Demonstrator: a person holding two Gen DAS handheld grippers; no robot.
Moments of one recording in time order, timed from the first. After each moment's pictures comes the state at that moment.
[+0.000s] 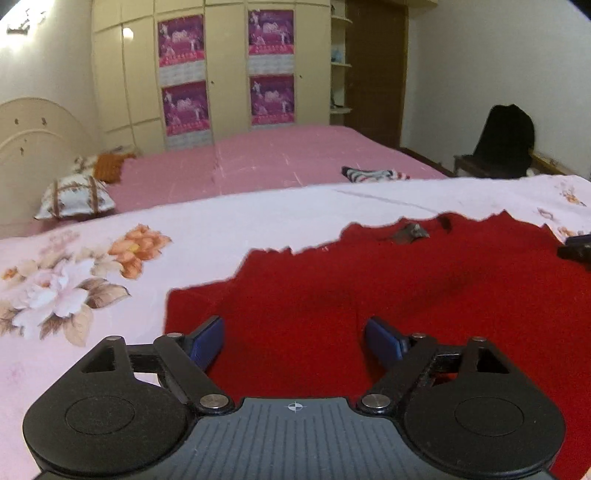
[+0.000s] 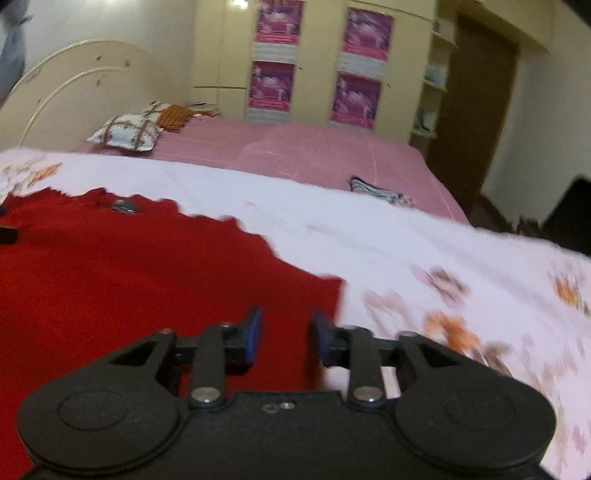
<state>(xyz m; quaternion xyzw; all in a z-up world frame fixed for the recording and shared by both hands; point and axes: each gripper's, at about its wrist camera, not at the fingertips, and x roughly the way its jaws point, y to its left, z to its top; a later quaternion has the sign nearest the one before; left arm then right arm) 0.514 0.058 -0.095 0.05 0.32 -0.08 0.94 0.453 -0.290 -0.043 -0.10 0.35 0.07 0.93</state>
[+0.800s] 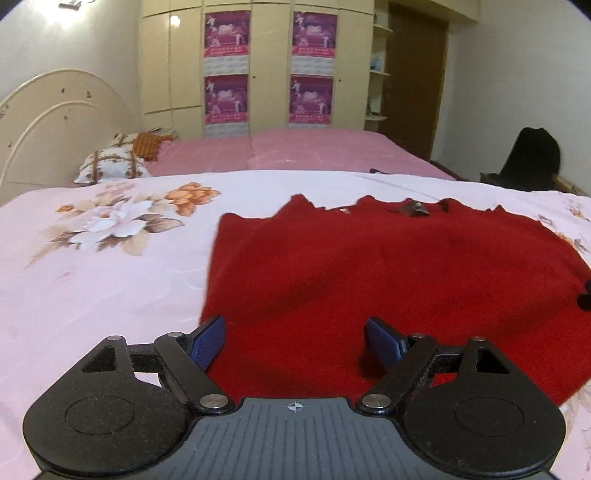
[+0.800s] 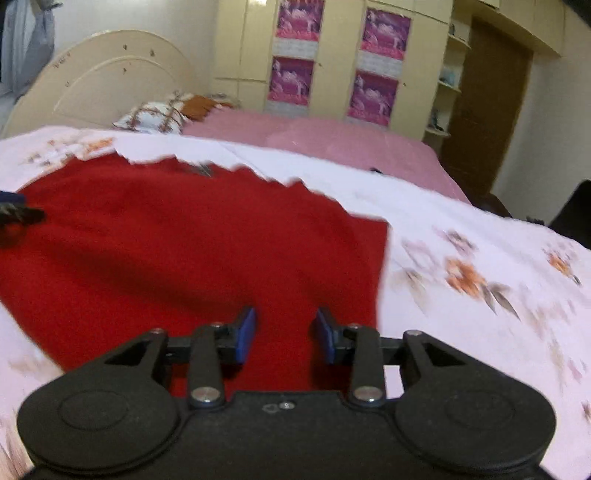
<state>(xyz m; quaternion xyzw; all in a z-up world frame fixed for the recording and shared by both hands) 0.440 0.081 -0.100 0.00 0.33 -0.03 0.94 0.367 -0.239 -0.038 -0.12 0.36 0.09 0.92</state>
